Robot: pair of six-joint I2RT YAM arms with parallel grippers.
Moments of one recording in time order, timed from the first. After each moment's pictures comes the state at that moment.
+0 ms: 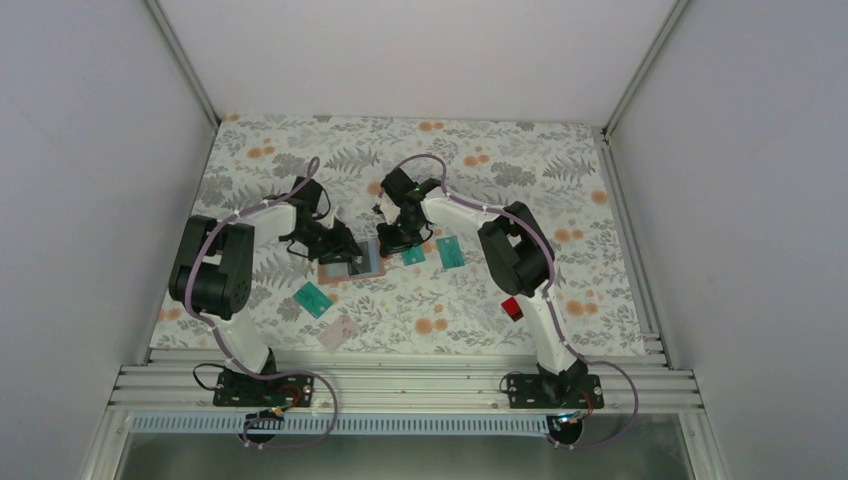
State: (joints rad) left arm -0.20 1.78 1.01 -0.61 0.60 -0.37; right arm 0.72 2.28 1.74 -0.78 -0.42 0.31
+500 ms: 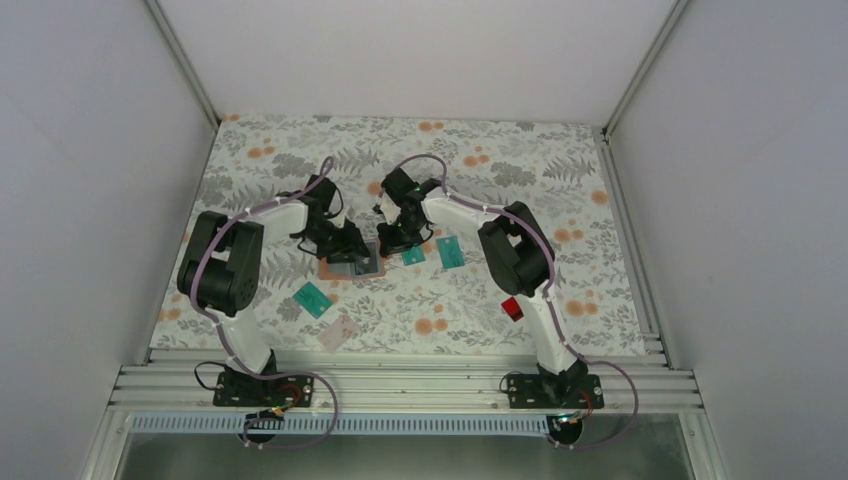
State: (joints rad) left arm -0.27 1.81 1.06 -0.63 0.55 -0.40; right arm 0.72 2.28 1.74 -0.78 -0.43 0.31
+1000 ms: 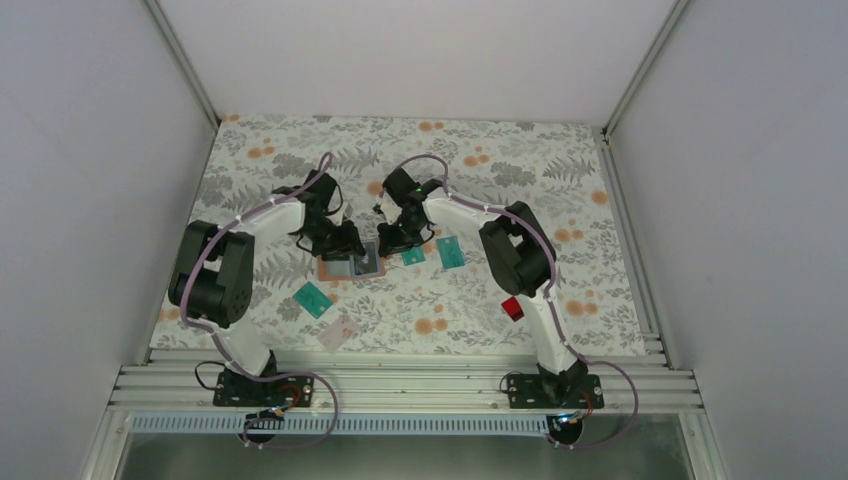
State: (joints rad) left arm -0.29 1.75 1.09 -0.73 0.47 -0.39; right arm 0.71 2.26 1.72 -0.76 -0.44 0.30
